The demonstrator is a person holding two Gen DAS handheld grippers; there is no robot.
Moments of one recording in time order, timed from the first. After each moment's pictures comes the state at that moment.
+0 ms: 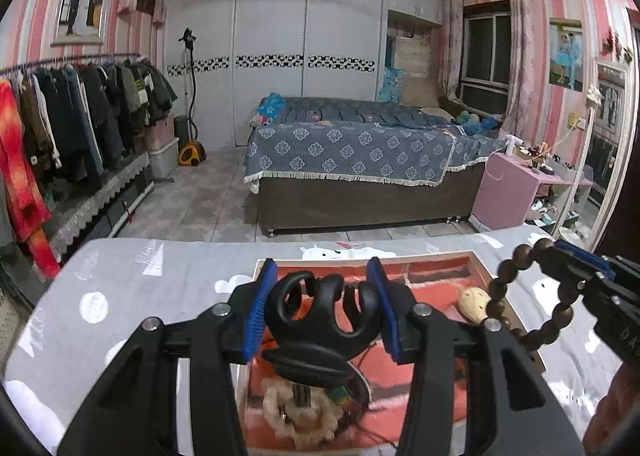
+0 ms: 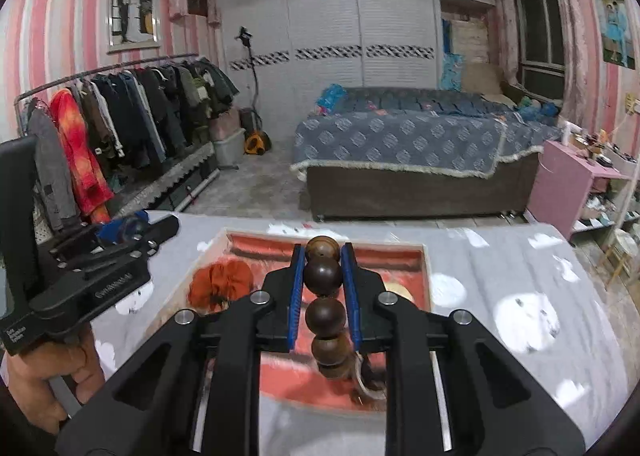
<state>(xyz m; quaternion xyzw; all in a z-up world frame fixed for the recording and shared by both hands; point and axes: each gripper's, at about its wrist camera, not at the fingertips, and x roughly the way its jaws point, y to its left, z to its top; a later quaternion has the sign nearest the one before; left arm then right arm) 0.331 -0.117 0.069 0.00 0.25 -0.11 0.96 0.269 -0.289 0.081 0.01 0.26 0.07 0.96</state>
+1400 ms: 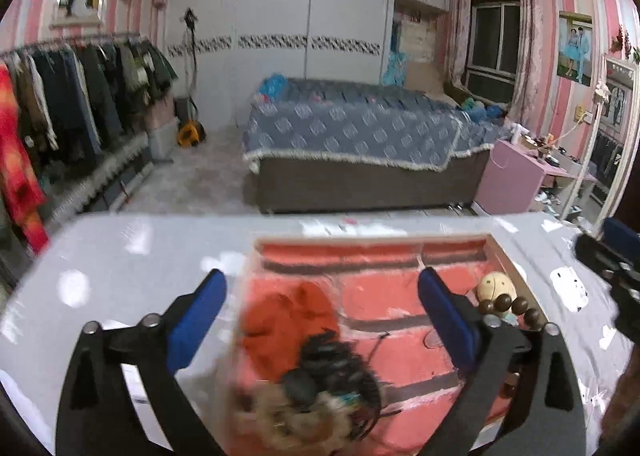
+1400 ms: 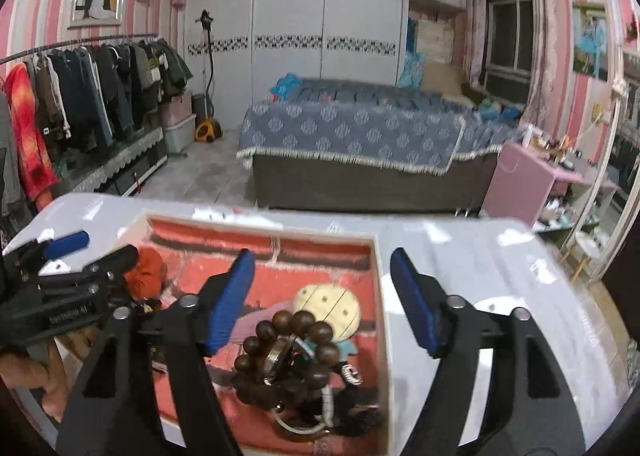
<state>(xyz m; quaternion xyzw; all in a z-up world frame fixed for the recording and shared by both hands) 0.342 -0.108 0.050 0.00 0.27 -0.10 0.96 0.288 -0.311 0.049 -0.05 0.26 -0.03 0.96</state>
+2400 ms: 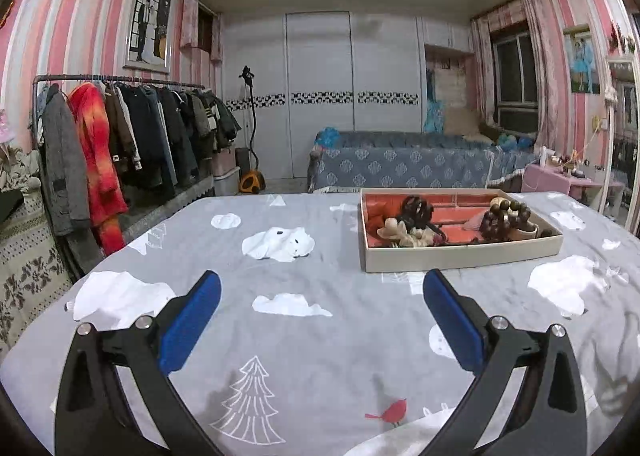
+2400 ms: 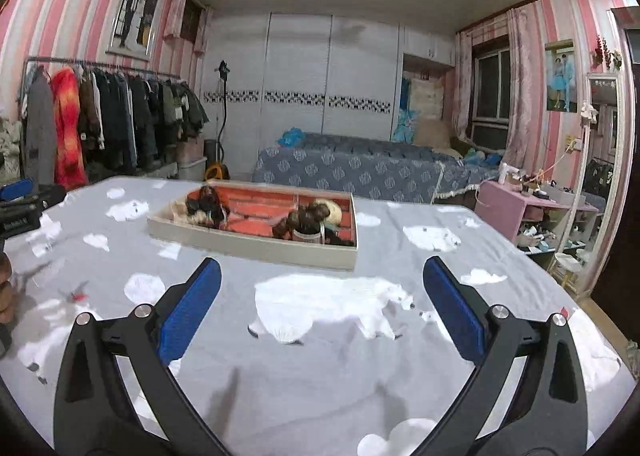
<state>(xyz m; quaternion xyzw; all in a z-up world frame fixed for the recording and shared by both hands) 0.099 -0.001 -0.001 0.02 0.16 -0.02 0.99 0.012 -0.298 0.004 -0.07 0.16 -0.04 0.98</state>
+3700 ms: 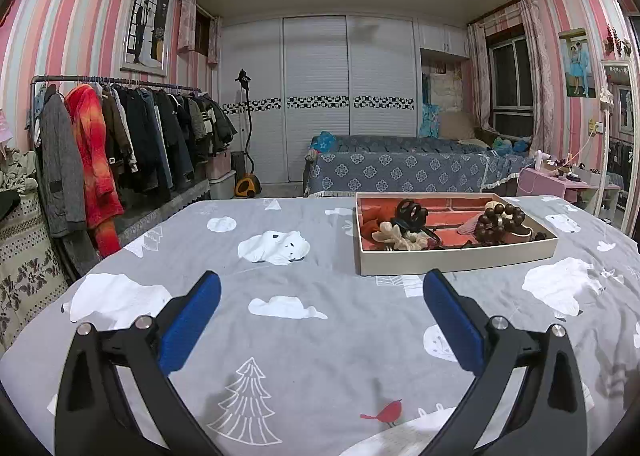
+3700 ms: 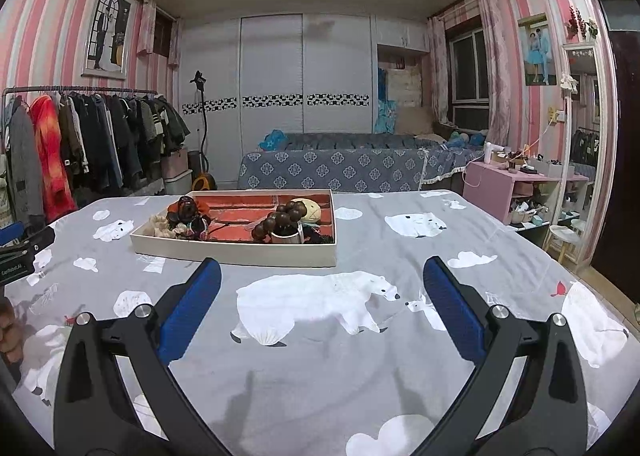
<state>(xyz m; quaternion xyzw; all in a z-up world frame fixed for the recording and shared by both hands) 0.100 -0.005 -0.006 0.02 0.16 -0.02 0.99 0.012 -0.321 0.005 -0.01 0.16 -0.06 0.99</state>
